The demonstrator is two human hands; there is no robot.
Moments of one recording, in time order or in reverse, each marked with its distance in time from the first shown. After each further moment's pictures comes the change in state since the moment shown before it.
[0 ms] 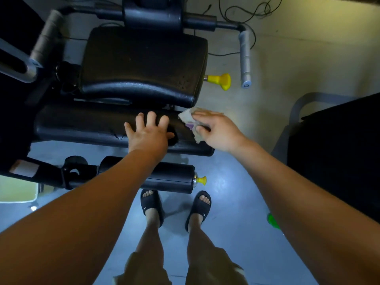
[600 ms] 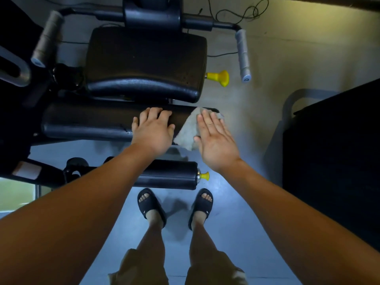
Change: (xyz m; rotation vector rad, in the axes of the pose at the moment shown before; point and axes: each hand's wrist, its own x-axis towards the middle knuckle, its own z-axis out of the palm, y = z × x) left_hand -0.006 -0.036 0.001 -0.286 0.039 0.119; right_hand -0.054 -0.048 0.061 -0.431 0.109 0.114
